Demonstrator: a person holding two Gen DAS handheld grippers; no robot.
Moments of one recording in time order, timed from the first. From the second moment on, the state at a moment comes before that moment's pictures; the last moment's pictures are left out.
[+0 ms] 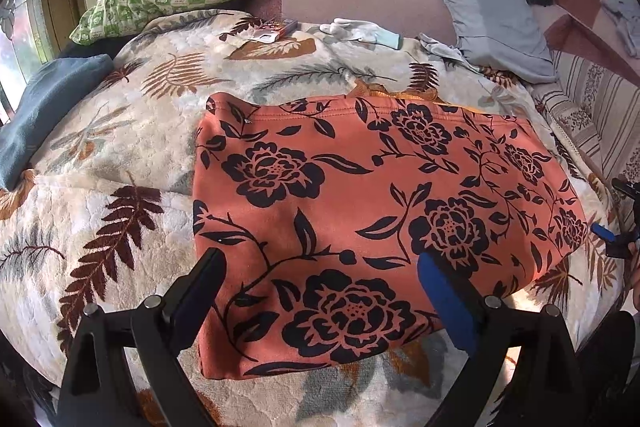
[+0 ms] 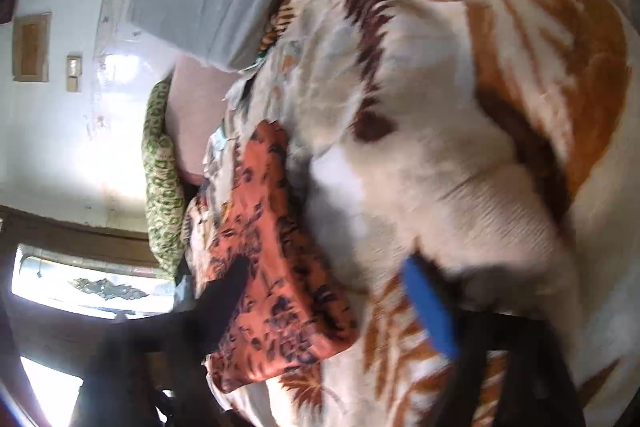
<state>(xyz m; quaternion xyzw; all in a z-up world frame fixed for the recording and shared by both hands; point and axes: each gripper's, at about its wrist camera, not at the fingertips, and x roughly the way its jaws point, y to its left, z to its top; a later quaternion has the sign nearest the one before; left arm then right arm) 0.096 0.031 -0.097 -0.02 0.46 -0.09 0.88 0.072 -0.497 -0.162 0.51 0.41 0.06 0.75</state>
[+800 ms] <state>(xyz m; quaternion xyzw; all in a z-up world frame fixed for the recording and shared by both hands) 0.125 -0.041 -0.124 0.05 0.48 -0.11 0.87 0.089 -0.434 -0.180 0.45 0.50 0.01 0.74</state>
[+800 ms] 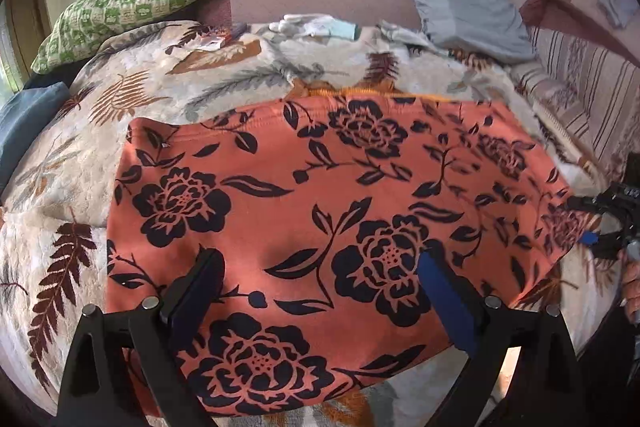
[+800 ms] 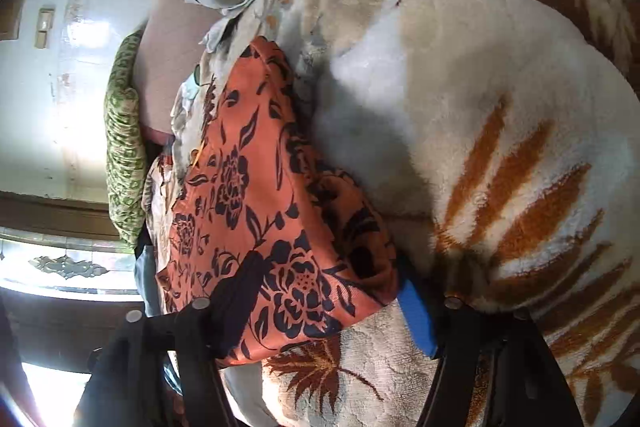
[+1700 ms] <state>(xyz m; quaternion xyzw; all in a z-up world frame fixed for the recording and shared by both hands) 0.129 -0.042 -0.142 0.04 0.52 -0.08 0.85 0.101 -0.416 -0.172 0.39 0.51 -0.03 0.77</state>
